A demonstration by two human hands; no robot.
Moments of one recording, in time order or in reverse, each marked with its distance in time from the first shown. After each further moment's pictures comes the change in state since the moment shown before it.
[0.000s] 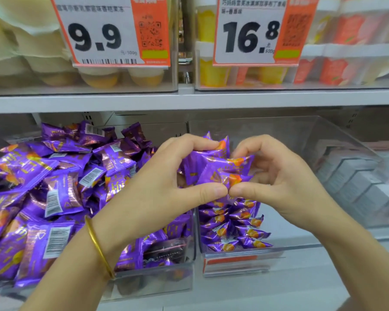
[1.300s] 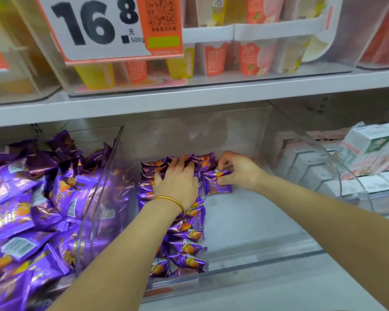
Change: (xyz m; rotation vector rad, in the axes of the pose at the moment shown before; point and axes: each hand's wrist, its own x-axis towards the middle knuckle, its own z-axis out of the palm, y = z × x) left_hand 0.136 -0.105 0.139 0.952 -0.060 -0.322; right_hand 0.041 0.177 -0.105 -0.360 -0.037 0.453
